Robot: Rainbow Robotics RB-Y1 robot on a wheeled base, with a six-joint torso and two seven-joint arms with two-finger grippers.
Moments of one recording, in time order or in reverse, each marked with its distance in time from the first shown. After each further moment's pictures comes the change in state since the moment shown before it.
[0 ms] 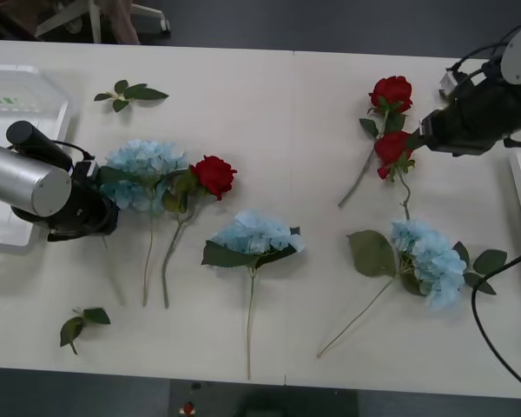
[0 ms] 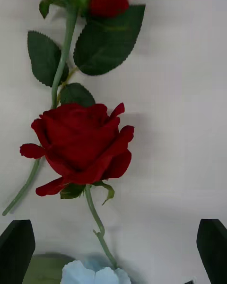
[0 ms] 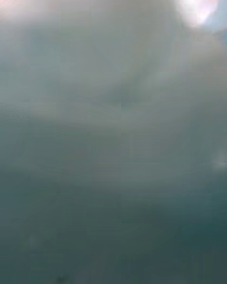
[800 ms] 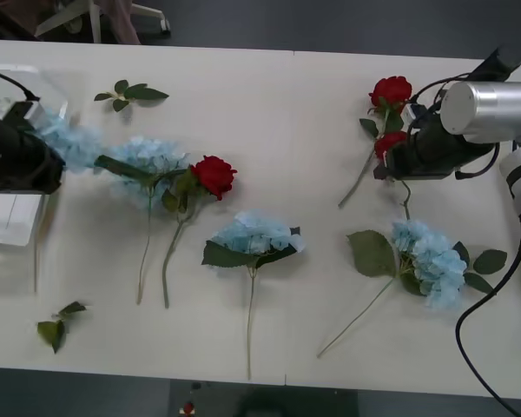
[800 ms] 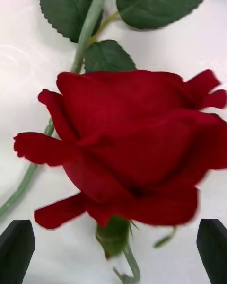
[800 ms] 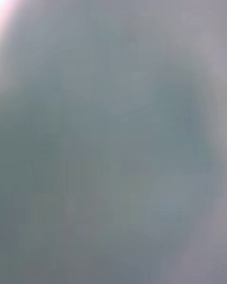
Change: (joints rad) right arm 0.069 0.084 0.140 0.000 0.063 -0.169 -0.024; left arm 0.000 0.304 0.180 -0.353 0.235 0.255 0.000
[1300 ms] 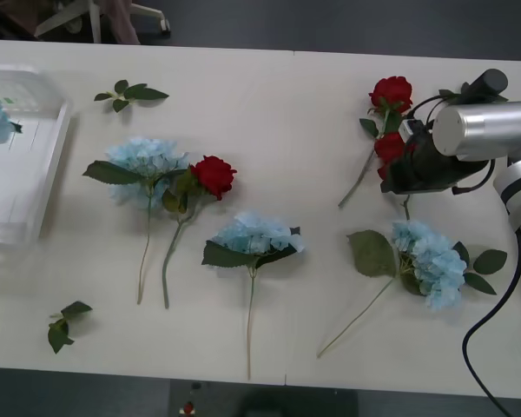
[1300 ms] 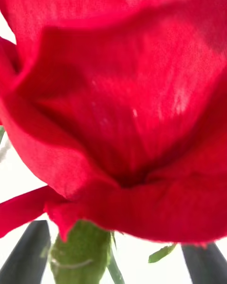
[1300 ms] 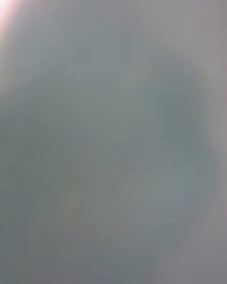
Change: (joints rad) right arm 0.040 0.000 0.045 0.000 0.030 -0.048 0.000; left arm -0.032 0.135 0.220 0.222 0.066 0.150 -0.383
